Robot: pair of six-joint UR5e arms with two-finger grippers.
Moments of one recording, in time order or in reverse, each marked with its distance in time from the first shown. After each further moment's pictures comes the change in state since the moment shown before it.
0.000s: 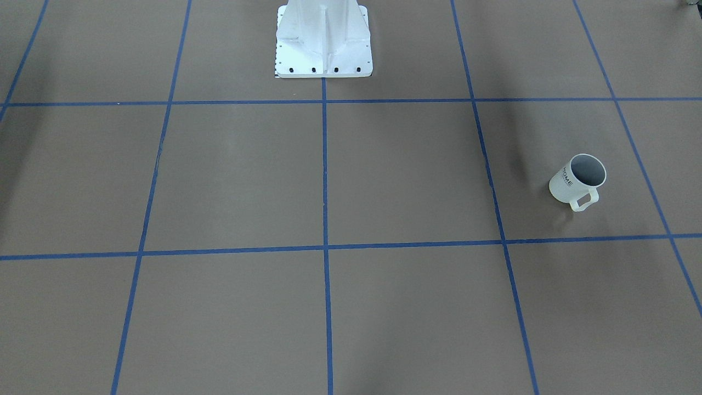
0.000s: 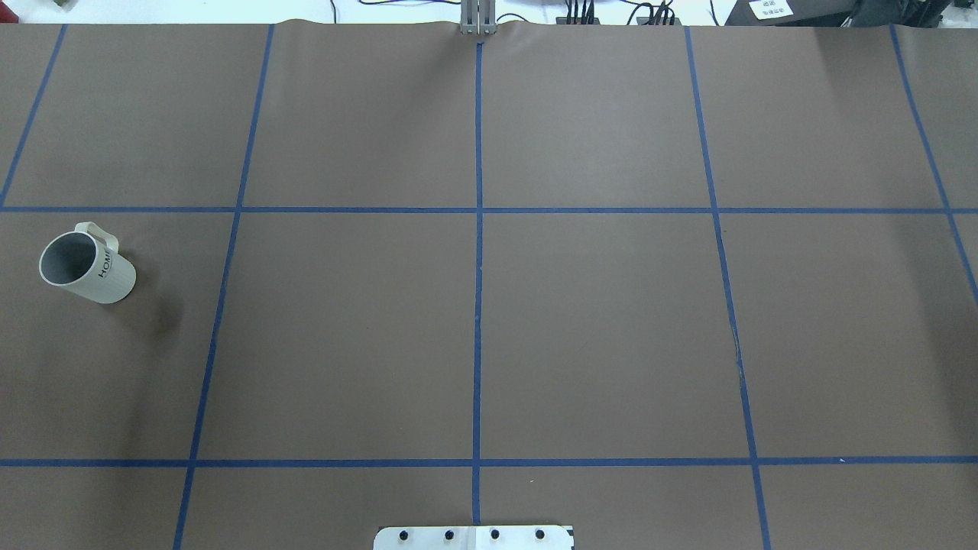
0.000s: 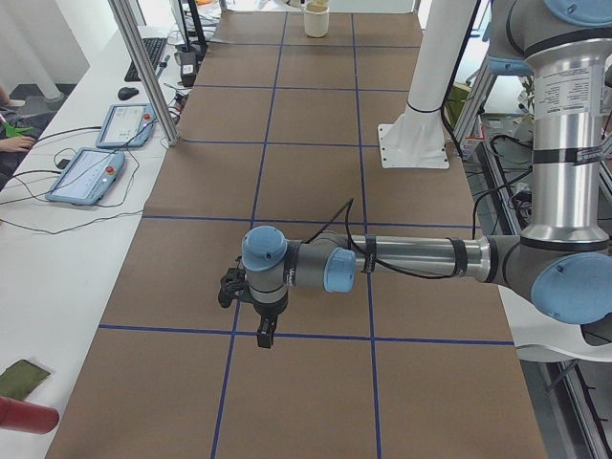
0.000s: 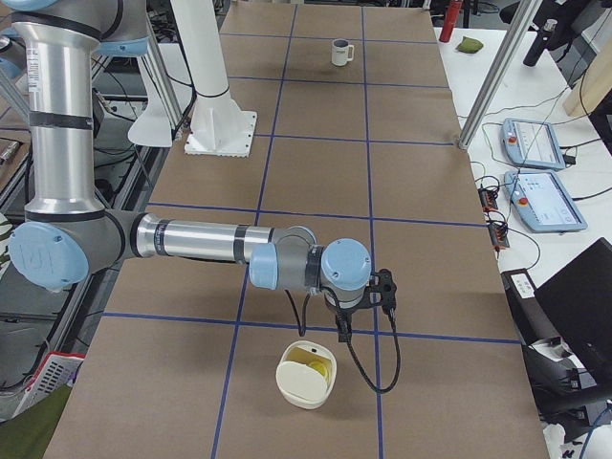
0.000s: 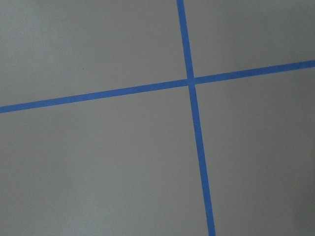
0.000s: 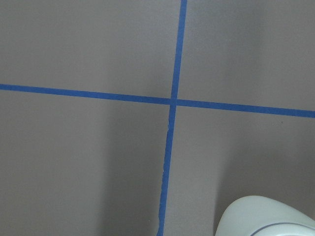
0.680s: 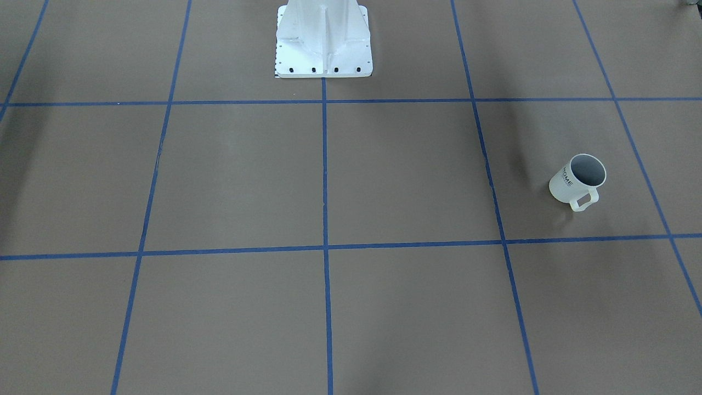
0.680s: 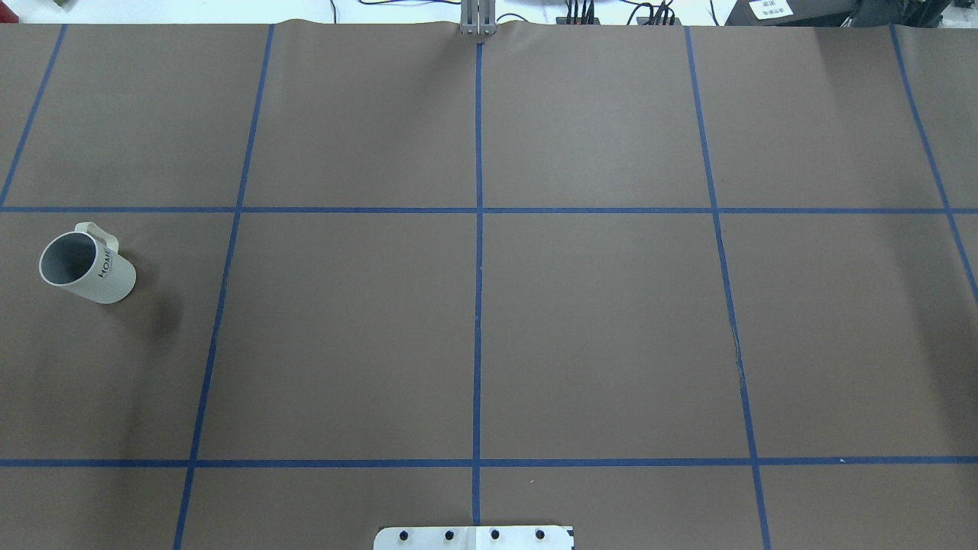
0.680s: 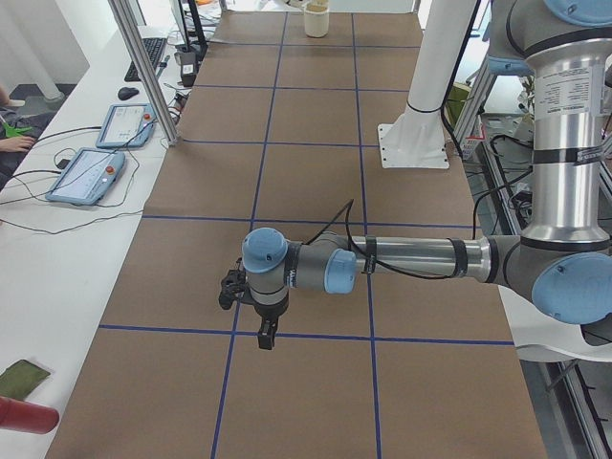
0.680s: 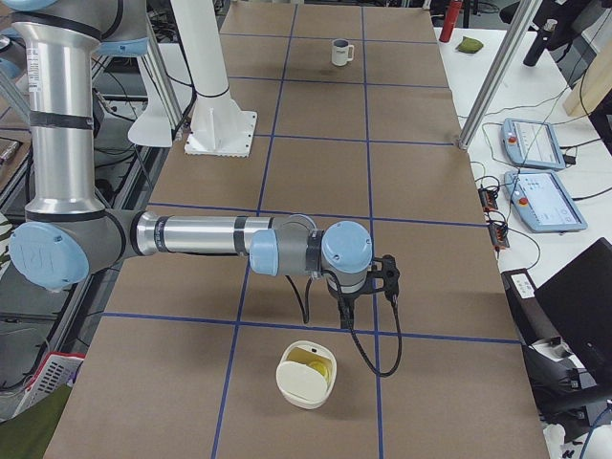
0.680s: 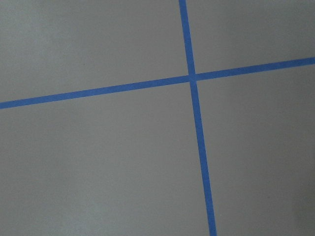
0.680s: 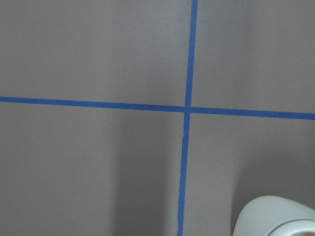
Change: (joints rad) left arm 0.000 0.001 0.005 0.001 0.000 0.000; right arm 0.001 0.001 0.074 -0.059 0.009 0.051
